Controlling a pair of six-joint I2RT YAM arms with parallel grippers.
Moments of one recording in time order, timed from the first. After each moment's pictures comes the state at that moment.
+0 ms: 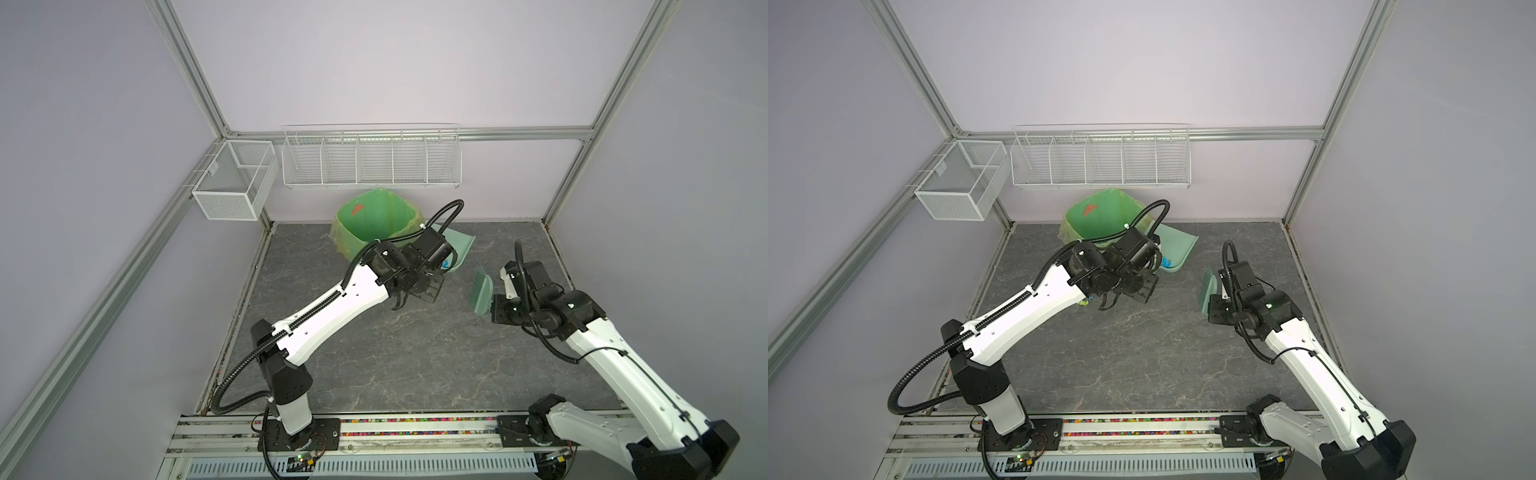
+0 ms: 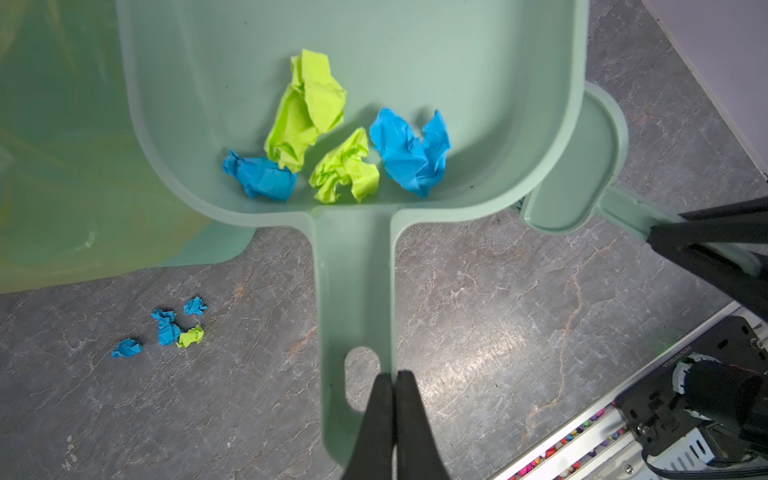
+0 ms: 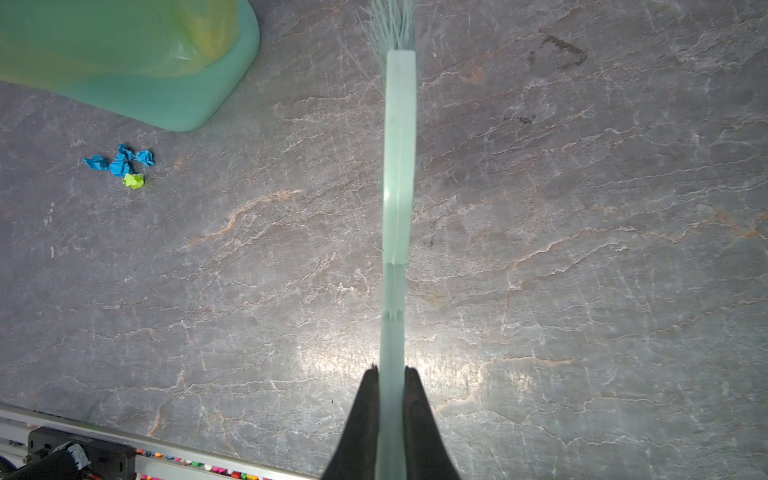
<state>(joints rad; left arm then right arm) -1.00 1.75 1.95 -1.19 -0.19 -0.34 0.45 1.07 1.08 -1.02 0.02 0.50</state>
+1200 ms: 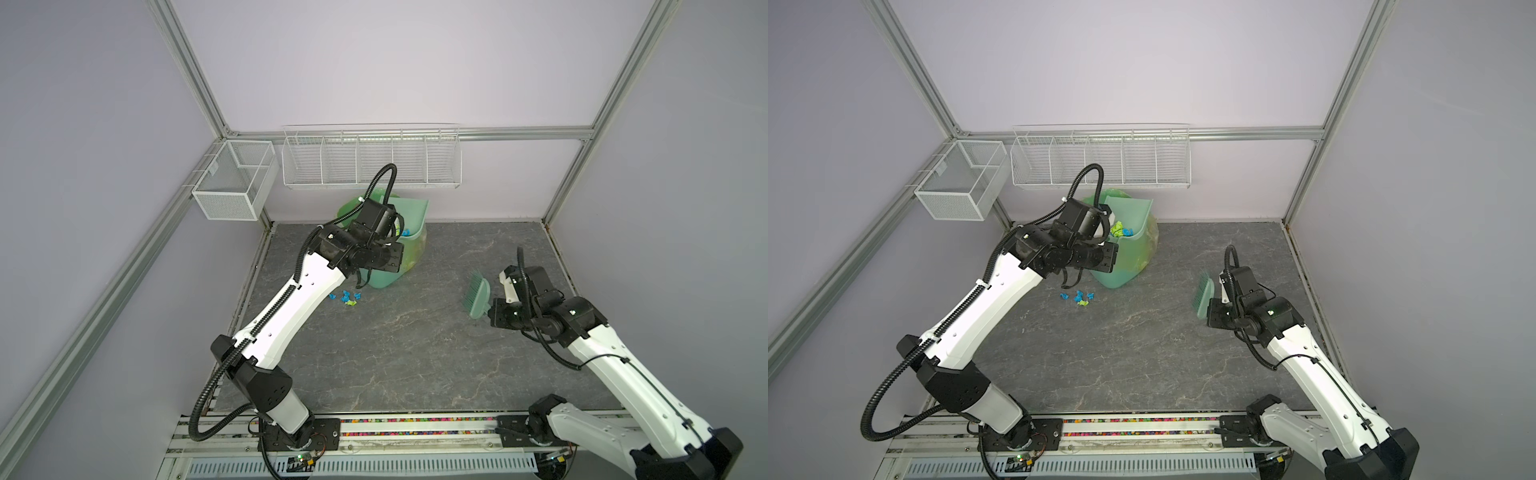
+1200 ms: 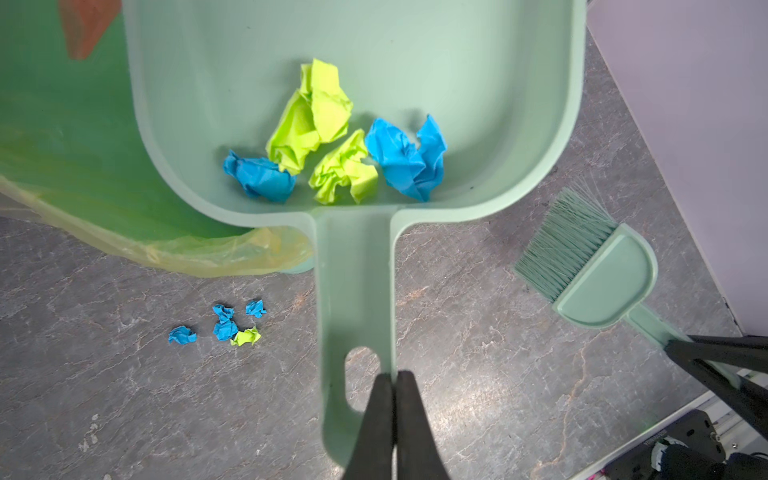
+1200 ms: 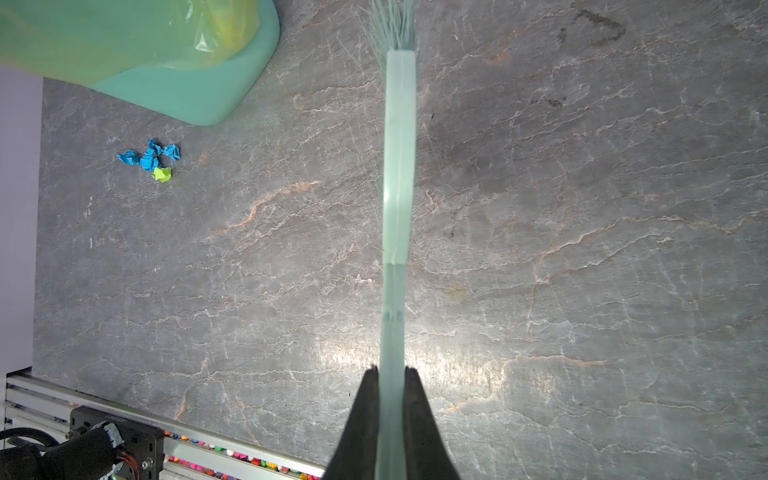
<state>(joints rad) -0.71 1.61 1.89 -1.11 -0.06 -0.33 0.45 1.02 1.03 -0.99 -0.04 0.53</state>
